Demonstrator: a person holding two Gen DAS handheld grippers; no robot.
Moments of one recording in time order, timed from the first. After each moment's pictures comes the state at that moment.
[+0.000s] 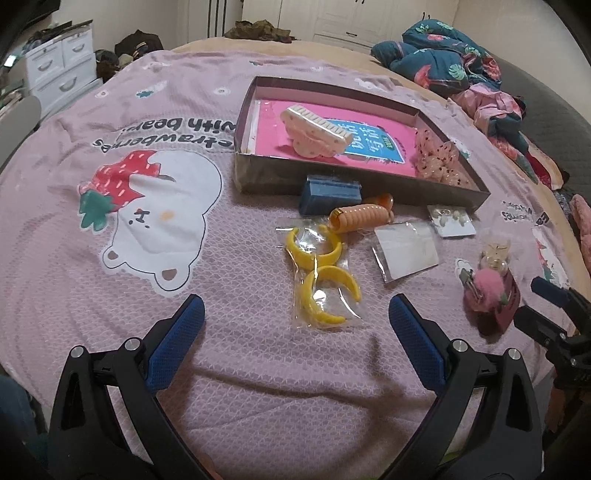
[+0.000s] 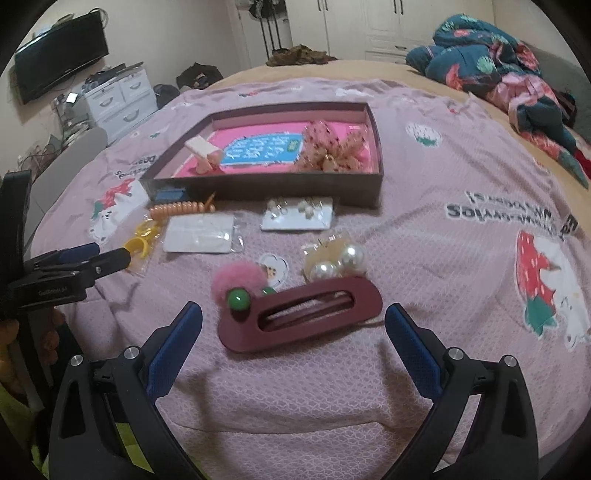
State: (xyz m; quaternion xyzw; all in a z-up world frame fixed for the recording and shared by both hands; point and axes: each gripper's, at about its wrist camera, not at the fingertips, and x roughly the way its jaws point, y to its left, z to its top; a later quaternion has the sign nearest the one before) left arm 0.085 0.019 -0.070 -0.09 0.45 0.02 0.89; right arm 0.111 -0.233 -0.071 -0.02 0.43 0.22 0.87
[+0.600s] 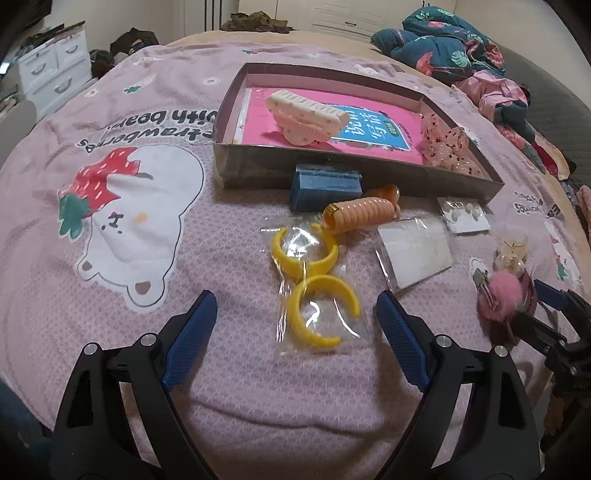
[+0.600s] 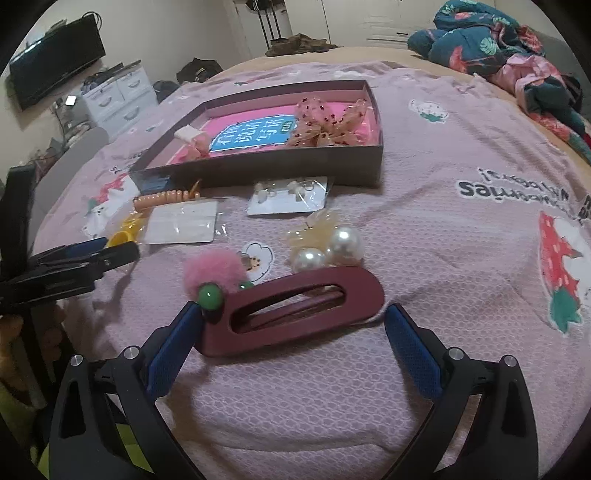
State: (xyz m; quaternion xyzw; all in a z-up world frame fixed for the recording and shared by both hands) left arm 0.105 0.010 -0.085 -0.07 0.46 0.03 0.88; right arm 0.128 -0.238 -0.093 0.00 0.45 0.23 0.86
